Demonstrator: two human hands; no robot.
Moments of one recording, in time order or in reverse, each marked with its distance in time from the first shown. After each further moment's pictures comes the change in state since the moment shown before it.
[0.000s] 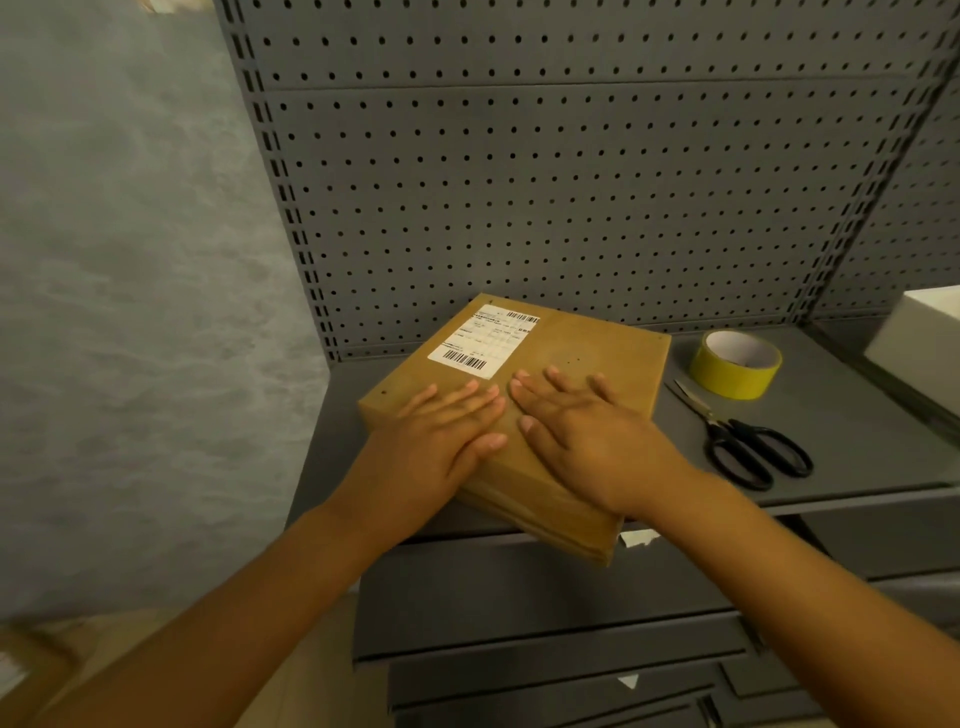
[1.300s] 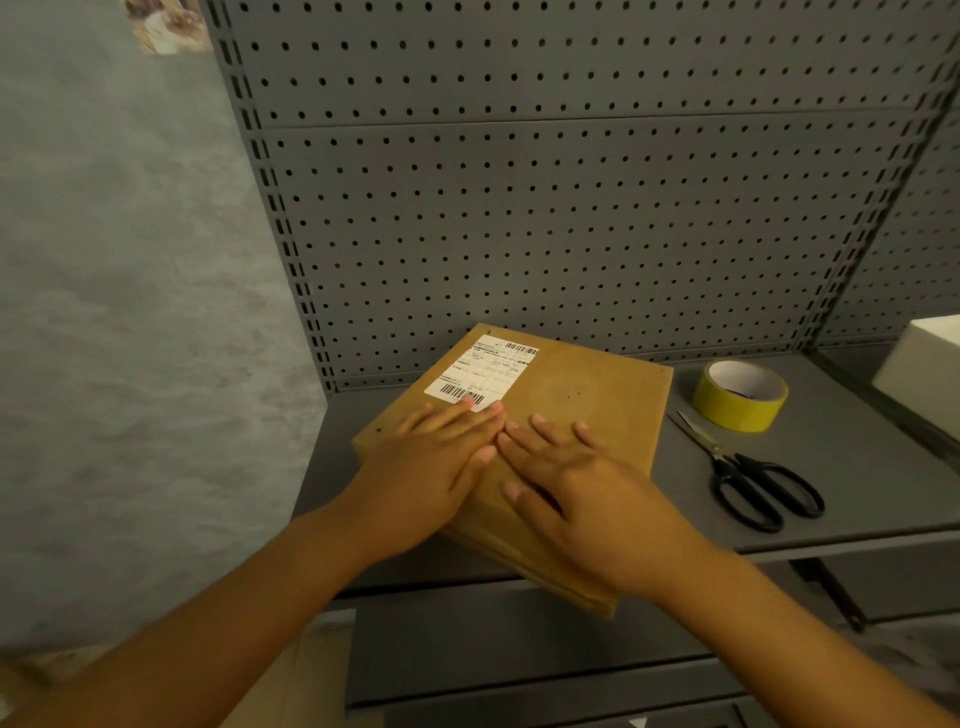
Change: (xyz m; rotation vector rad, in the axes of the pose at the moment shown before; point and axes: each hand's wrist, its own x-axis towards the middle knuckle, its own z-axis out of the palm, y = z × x) left_hand 0.022 -0.005 -0.010 0.051 -0.109 -0.035; right_hand -0.004 0.004 0.003 0.116 0.039 -0.118
